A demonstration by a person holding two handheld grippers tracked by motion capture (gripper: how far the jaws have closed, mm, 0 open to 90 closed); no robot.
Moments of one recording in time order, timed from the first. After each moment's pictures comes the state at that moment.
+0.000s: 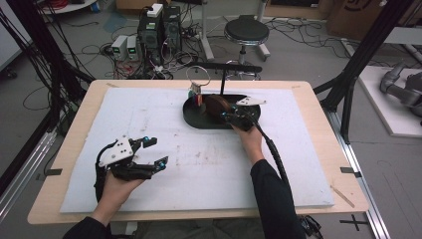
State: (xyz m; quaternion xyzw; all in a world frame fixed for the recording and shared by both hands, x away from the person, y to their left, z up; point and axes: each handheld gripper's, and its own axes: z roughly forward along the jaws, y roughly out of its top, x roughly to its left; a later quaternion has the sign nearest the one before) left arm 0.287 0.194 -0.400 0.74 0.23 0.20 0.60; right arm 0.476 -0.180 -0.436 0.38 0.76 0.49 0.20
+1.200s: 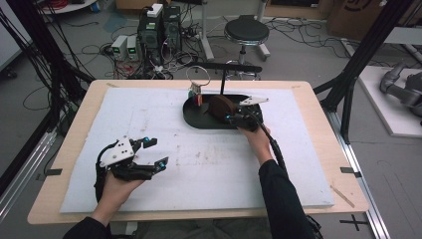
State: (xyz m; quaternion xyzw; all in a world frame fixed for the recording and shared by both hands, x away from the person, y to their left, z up) left arm 0.288 0.194 -0.401 0.75 0.22 0.20 0.59; right arm 0.472 -0.194 -0.426 0.38 0.79 0.43 0.21
